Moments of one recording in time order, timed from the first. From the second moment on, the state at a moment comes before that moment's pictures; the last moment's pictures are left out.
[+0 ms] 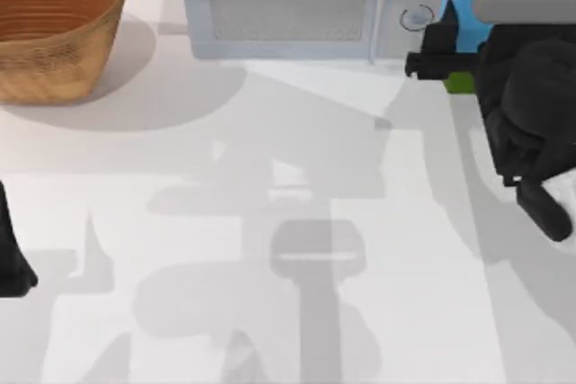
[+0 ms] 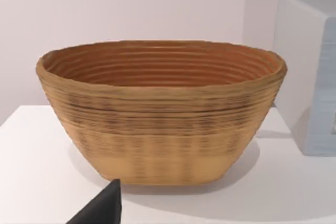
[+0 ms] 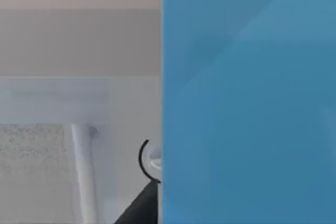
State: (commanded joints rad) left arm 0.00 0.00 0.00 0.00 0.00 0.00; right arm 0.43 1.85 0.76 1.07 0.46 0.03
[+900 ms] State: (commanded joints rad) left arm 0.00 0.00 0.00 0.00 0.00 0.00; right arm 0.38 1.58 0.67 0.81 0.41 0.03
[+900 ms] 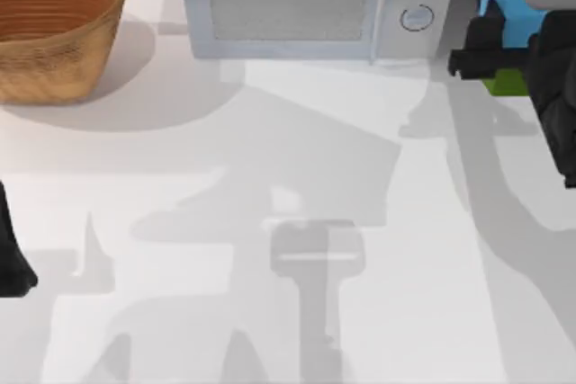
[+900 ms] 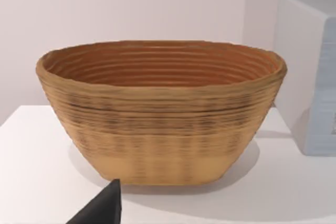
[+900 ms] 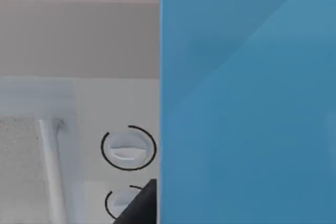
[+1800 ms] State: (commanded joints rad) left arm 0.00 0.00 0.00 0.00 0.00 0.00; right arm 0.08 0.18 0.15 0.16 0.09 -0.02
